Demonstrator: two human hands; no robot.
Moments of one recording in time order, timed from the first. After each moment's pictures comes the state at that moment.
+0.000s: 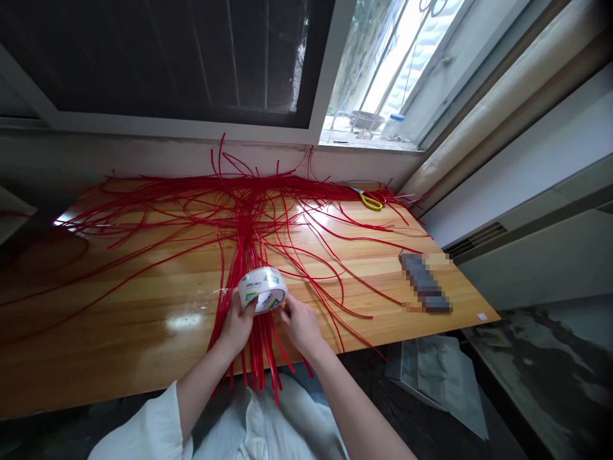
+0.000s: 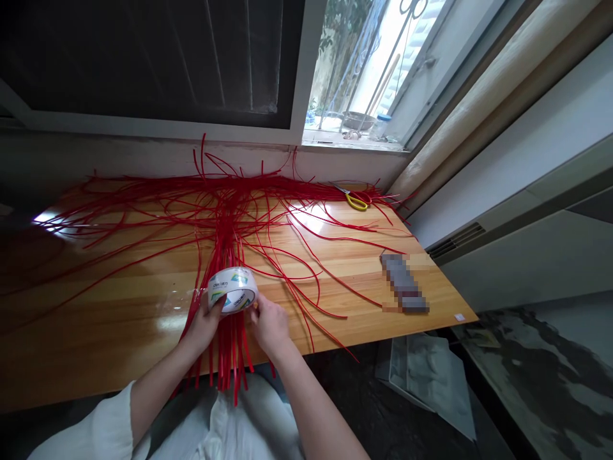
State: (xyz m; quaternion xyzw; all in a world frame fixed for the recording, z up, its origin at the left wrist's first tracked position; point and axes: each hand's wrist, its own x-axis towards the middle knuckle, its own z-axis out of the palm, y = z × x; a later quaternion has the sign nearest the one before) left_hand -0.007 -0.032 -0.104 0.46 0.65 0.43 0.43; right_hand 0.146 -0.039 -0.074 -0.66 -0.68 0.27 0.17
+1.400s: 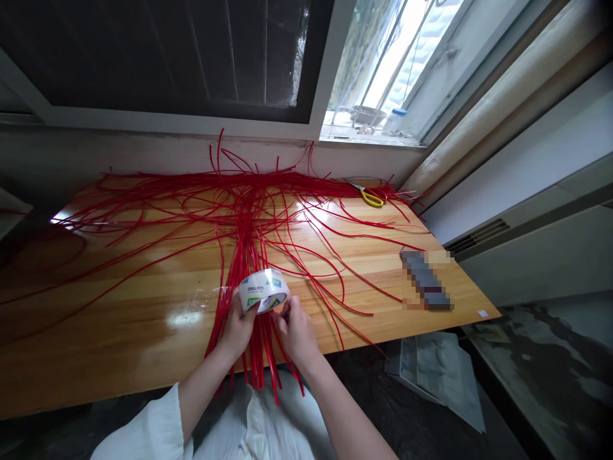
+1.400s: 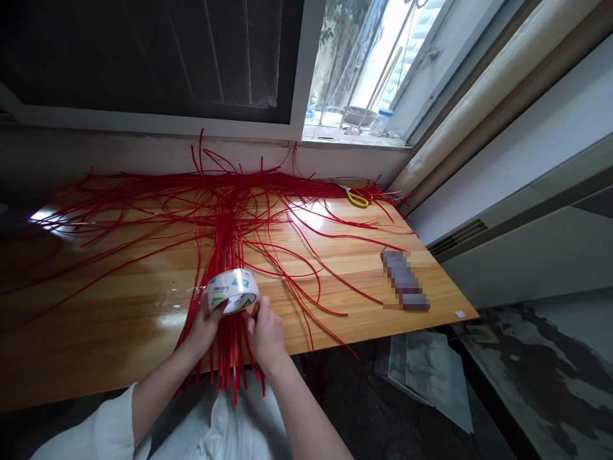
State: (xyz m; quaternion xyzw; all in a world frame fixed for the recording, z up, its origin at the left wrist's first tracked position) left_hand -0.006 -0.039 -0.106 0.47 0.61 0.46 0.43; right_hand 0.133 -0.059 -0.091 -0.68 -0.62 0.28 0.26
